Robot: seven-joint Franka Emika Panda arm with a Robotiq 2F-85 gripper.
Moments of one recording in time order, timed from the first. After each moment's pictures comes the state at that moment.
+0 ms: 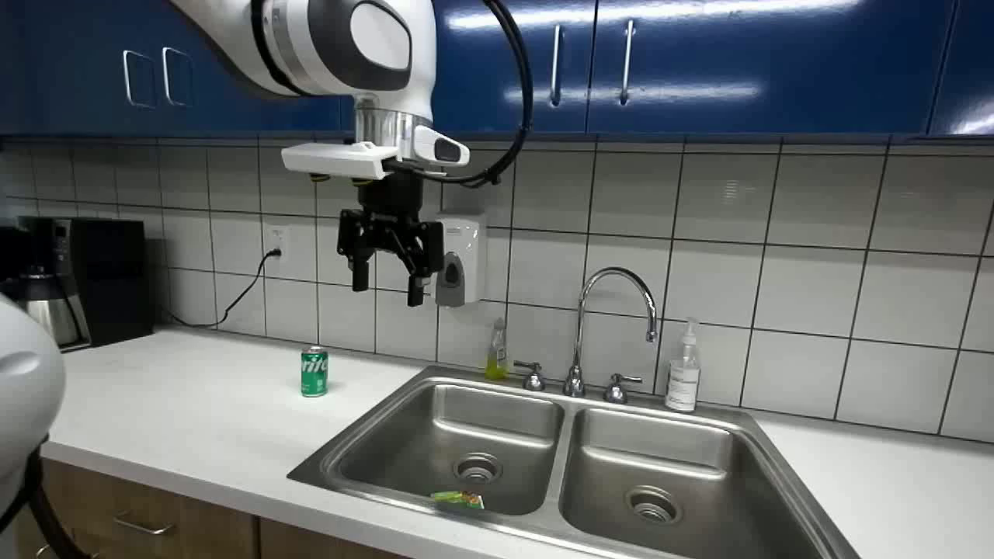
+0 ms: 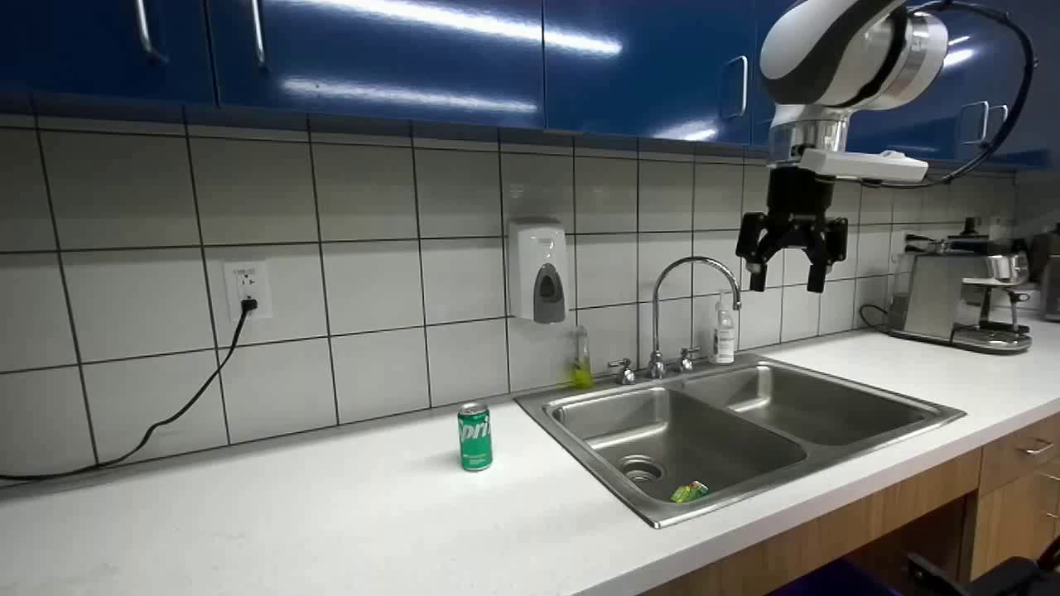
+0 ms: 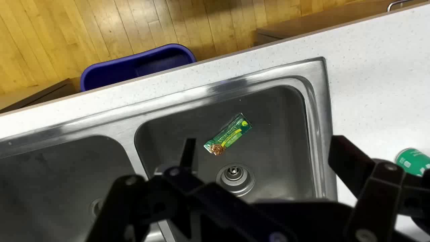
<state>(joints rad) -0.09 -0.60 -0.15 -2.54 -0.03 2.00 -0.05</state>
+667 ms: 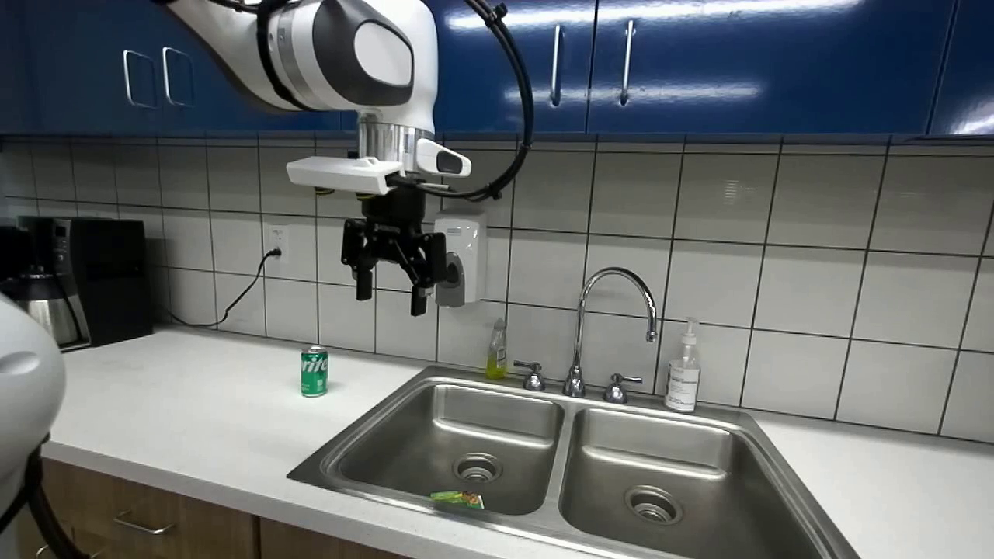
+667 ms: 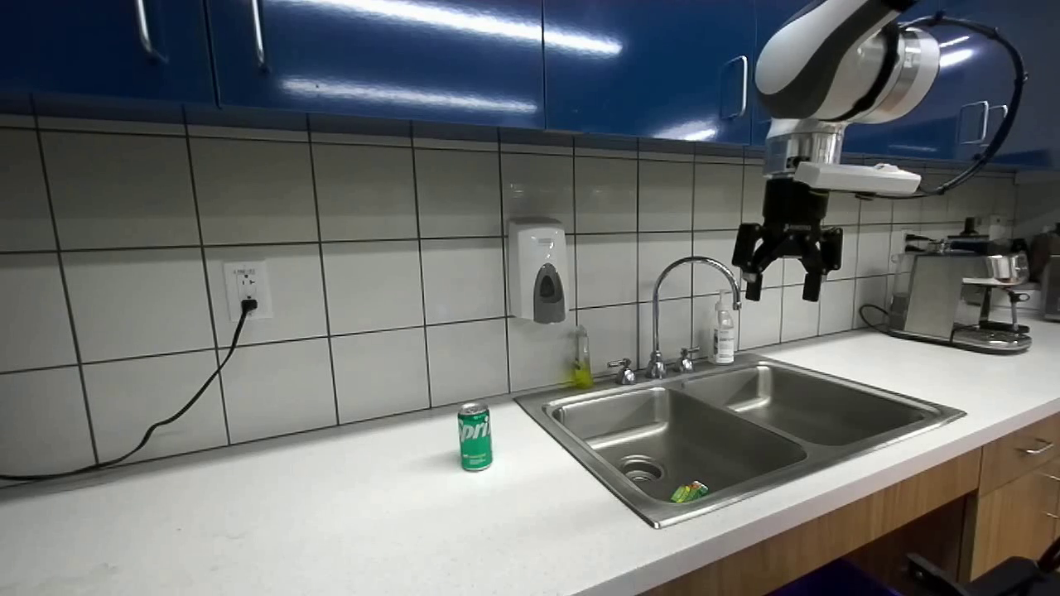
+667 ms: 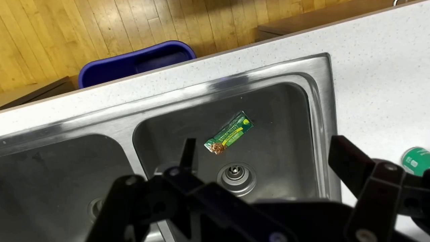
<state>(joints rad) -0.09 -0.57 -0.15 -2.56 -0.02 2.05 -0.05</state>
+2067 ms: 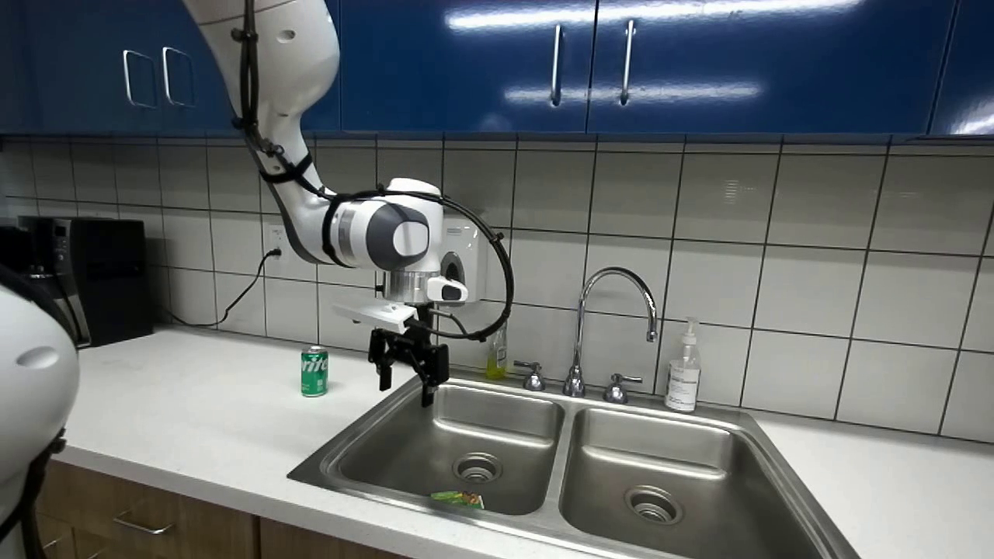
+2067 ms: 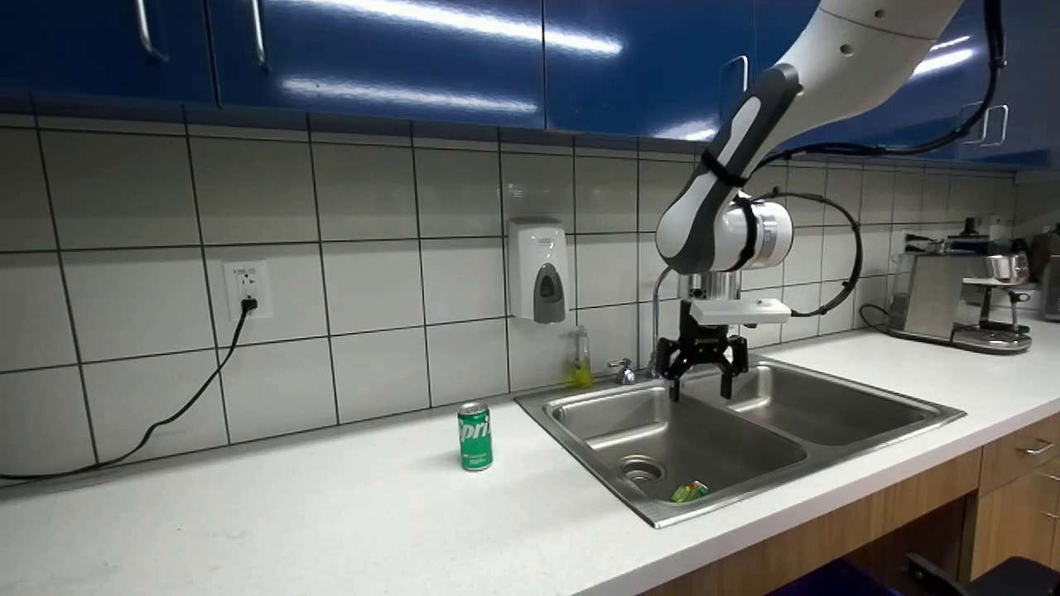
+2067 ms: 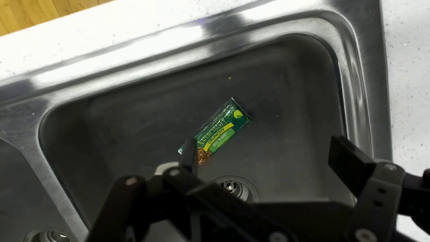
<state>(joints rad) -0.03 0.07 -0.07 -2.42 0.05 2.50 0.04</state>
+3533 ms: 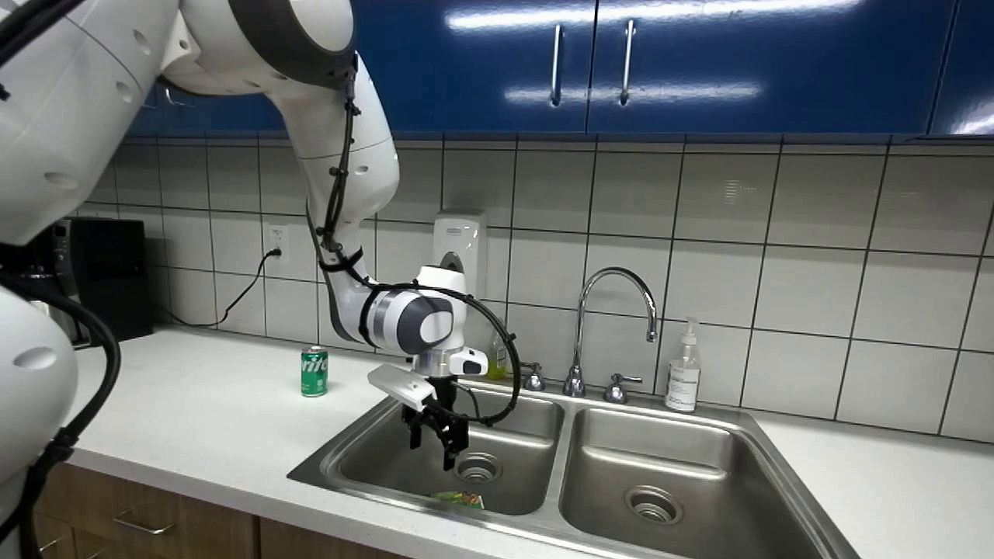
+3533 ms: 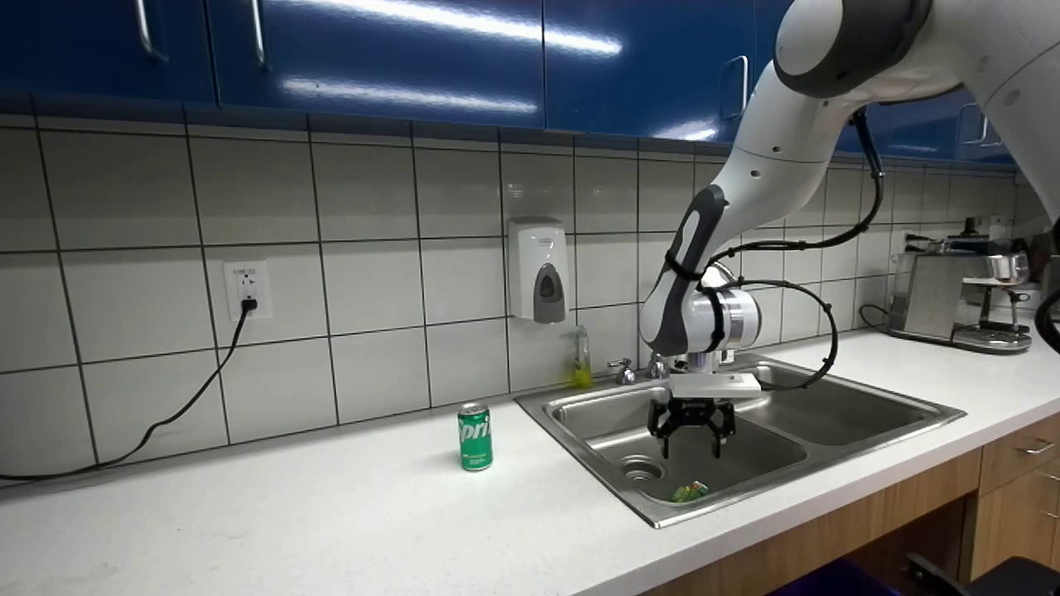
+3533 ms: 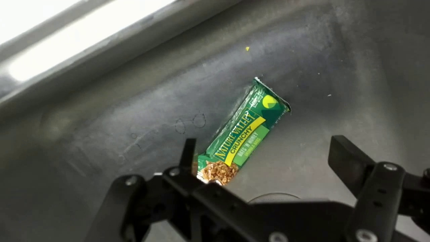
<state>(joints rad) -0.04 0.50 -0.09 -2.21 0.13 2.69 0.13</state>
